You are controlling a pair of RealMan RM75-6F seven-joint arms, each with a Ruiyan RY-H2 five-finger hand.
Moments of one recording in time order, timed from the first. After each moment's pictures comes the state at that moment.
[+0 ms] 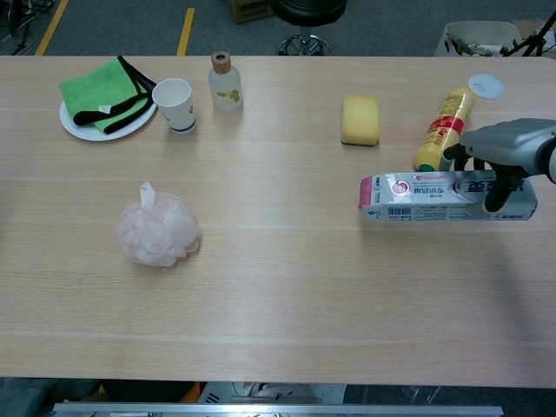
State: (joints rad) left arm -0.06 -1.20 -0.02 -1.42 1.43 1.40 -0.09; right arm 0.88 -1.04 -0.02 -2.10 -0.28 0.92 -0.93
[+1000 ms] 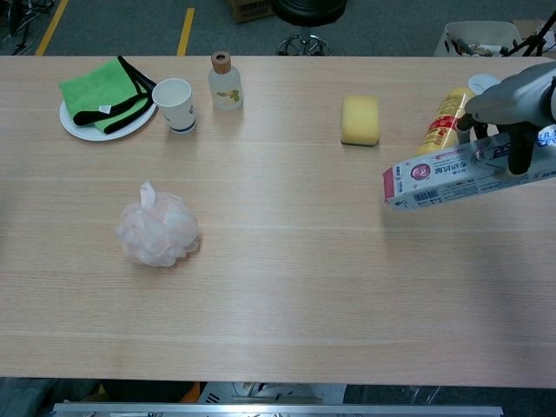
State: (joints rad) left arm -0.07 -1.20 -0.02 -1.42 1.44 1.39 -0.09; right arm 1.35 -0.94 -0.18 -2.18 0.15 0.92 -1.14
